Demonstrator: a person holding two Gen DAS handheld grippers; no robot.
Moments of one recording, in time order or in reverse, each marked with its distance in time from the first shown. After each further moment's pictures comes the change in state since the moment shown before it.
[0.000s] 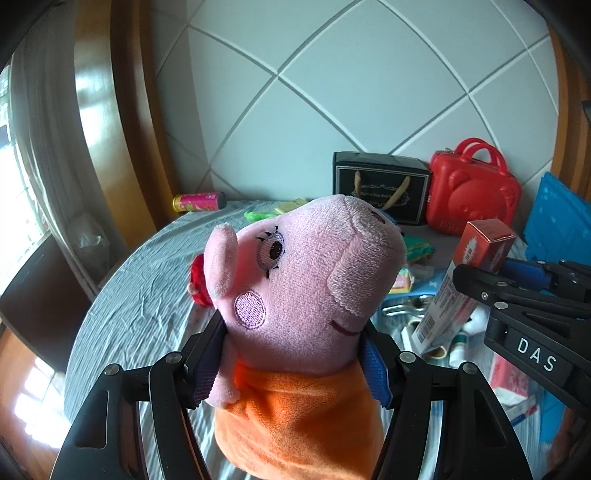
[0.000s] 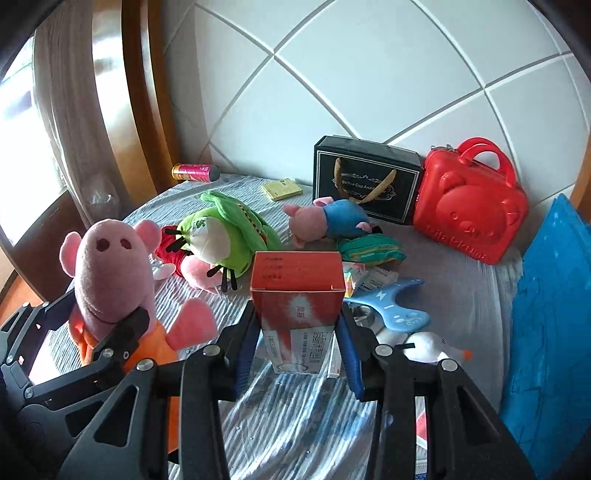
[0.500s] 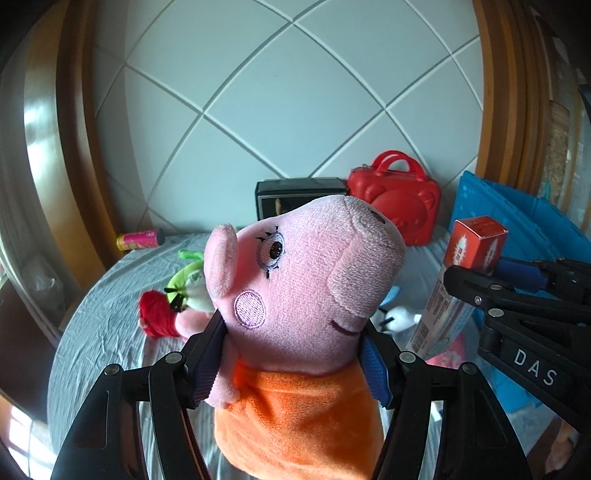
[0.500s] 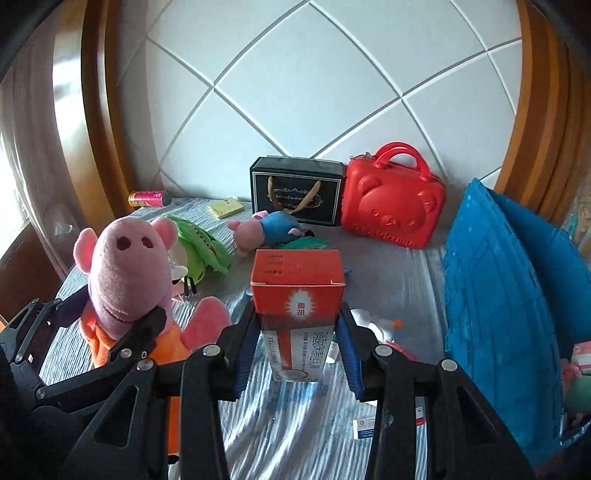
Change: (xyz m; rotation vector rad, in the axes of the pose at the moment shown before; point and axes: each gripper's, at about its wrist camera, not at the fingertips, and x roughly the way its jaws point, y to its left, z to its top) left arm -0.062 -0.046 0.021 0.124 -0.082 -0.221; right arm -0.113 -0.029 -0.015 0.118 -0.053 -0.196
